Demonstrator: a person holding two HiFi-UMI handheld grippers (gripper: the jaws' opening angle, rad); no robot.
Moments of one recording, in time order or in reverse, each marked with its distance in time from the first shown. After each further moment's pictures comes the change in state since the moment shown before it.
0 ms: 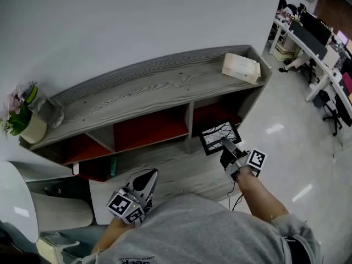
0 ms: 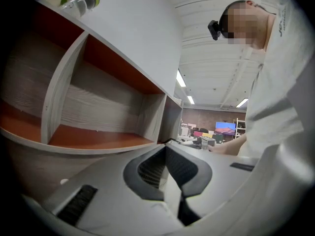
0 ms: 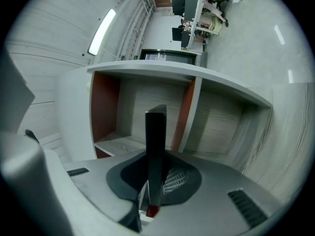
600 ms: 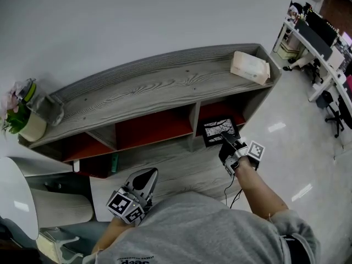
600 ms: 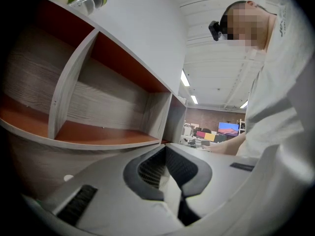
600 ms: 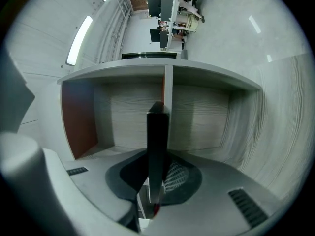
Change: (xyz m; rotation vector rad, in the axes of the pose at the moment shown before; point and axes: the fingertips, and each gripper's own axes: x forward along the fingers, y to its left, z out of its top) left arm -0.005 0.014 -0.008 -0.029 0.015 0.035; right arm 0.032 -0.035 0.003 0.210 -0.019 -0.088
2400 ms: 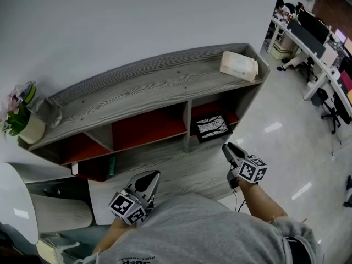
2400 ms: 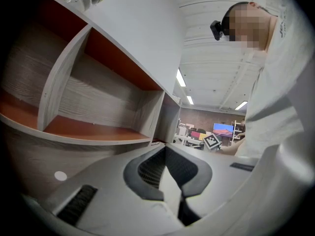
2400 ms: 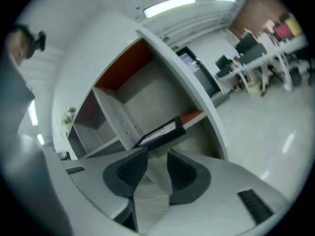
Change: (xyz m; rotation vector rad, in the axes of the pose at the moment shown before) left arm 0.006 -0.024 -0.006 -0.013 0.000 -0.059; right arm -0.064 0.015 -0.011 -0.924 0.016 -0.175
